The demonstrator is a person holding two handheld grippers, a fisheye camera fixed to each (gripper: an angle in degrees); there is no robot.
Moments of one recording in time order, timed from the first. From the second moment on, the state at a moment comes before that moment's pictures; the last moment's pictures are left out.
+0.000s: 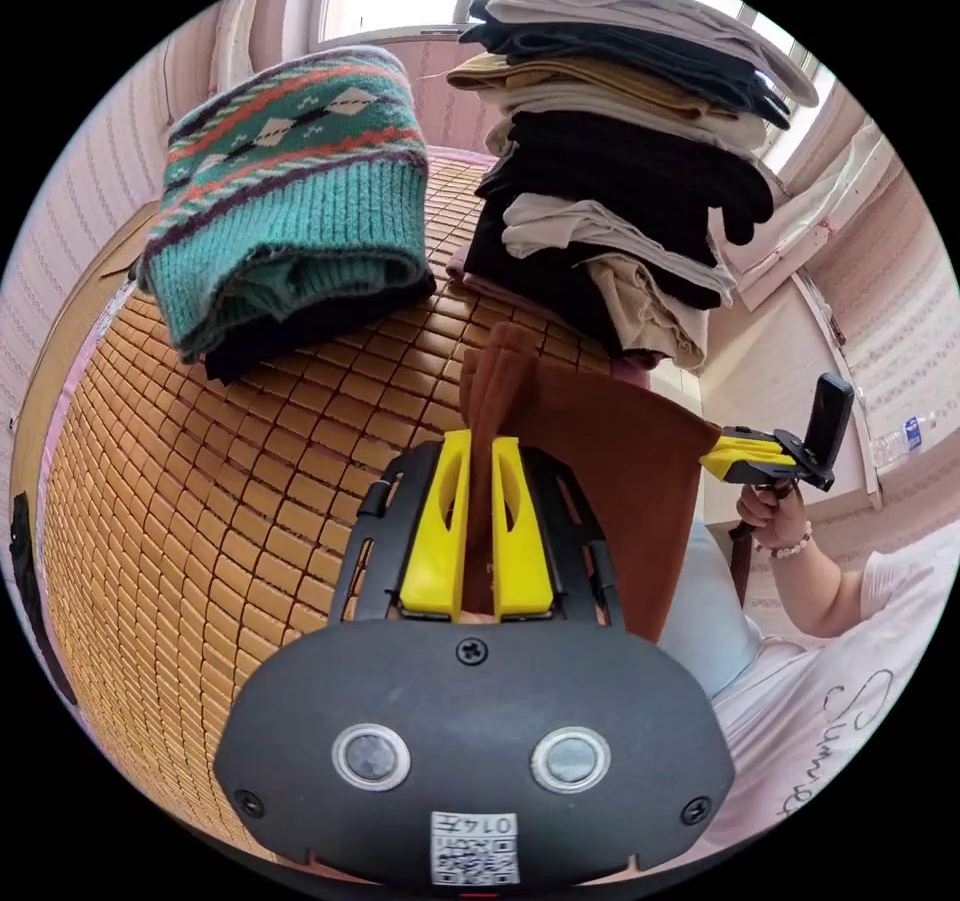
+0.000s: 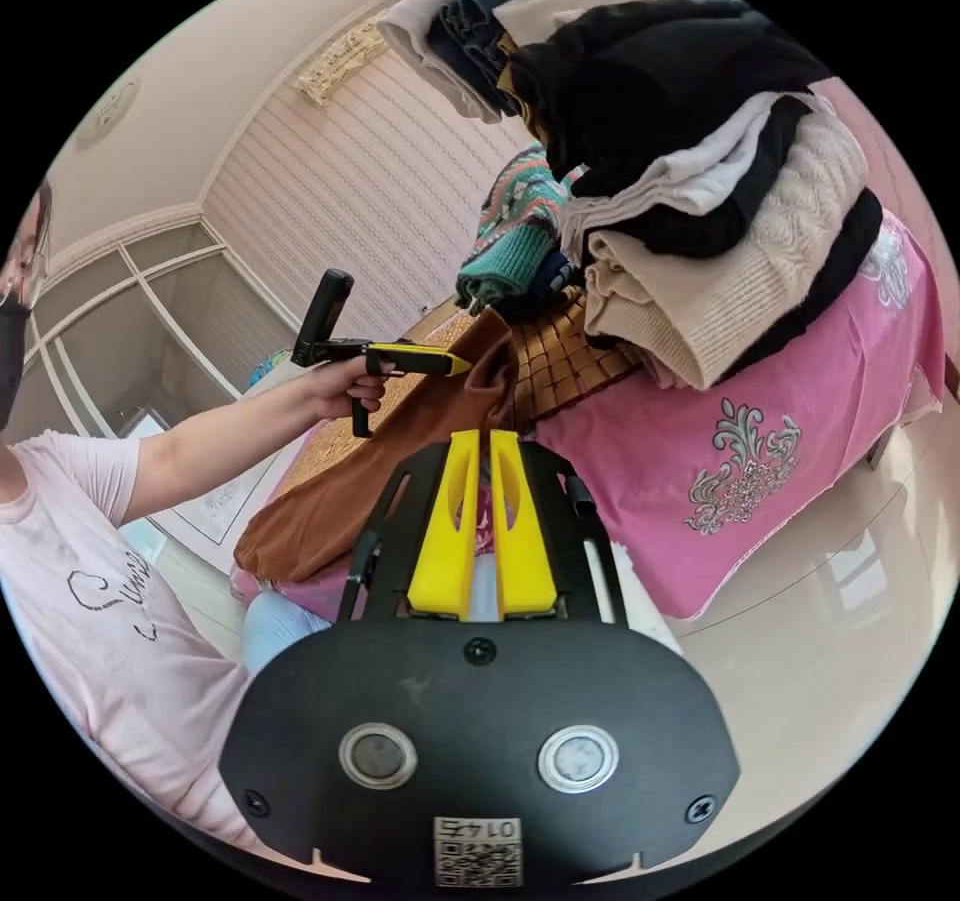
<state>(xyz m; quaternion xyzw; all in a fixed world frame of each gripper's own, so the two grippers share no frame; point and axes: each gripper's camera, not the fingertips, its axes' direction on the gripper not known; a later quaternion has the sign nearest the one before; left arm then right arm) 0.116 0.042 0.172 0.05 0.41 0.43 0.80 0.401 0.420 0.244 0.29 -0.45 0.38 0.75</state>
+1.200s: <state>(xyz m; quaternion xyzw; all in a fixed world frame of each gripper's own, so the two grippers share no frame) -0.377 0.314 0.150 0.17 0.35 -0.09 0.92 -0.010 0.175 0.069 0.22 -0.55 -0.13 0.79</state>
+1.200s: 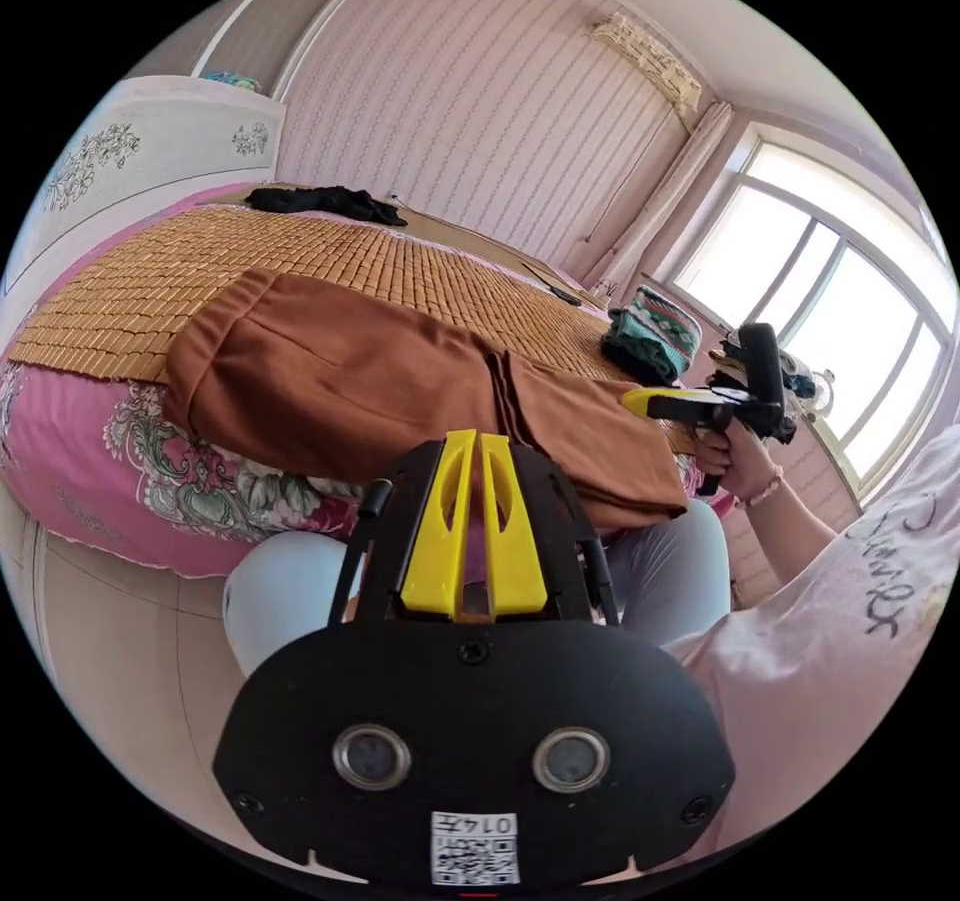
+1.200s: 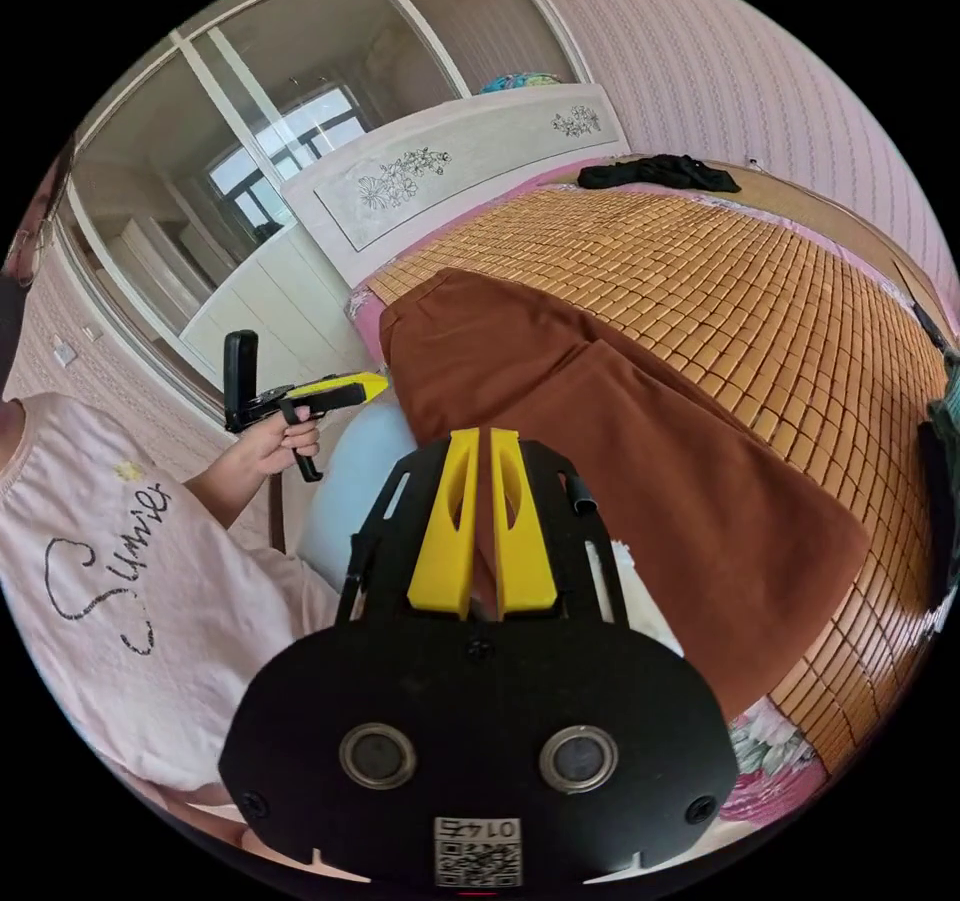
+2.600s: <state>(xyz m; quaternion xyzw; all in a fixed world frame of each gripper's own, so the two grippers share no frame) -0.385 0.287 0.065 0.10 0.39 -0.09 0.91 -0.223 -0.063 0.214 0.14 -0.41 -0.15 0.89</state>
